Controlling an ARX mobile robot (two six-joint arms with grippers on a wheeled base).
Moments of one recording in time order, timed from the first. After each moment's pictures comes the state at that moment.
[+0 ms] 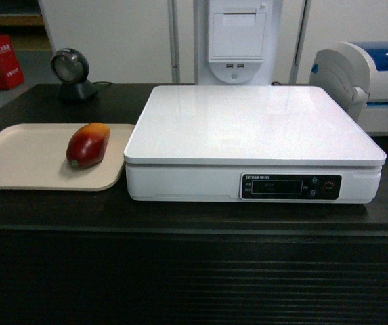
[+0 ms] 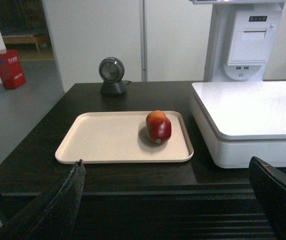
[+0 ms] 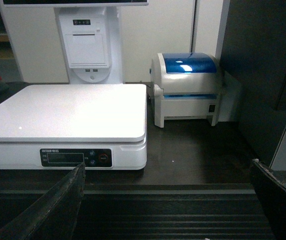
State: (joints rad) left arm 0.00 0.01 0.01 0.00 0.00 0.00; right arm 0.00 0.00 0.01 0.00 0.00 0.00
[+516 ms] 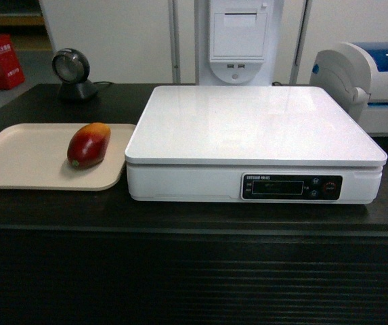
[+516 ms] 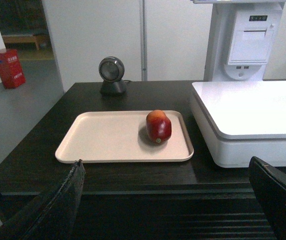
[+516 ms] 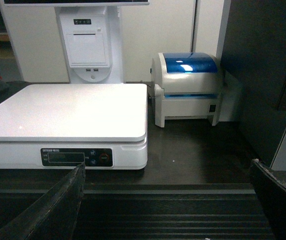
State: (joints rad) left arm 0.00 0.01 0.01 0.00 0.00 0.00; right arm 0.00 0.00 0.01 0.00 0.00 0.00
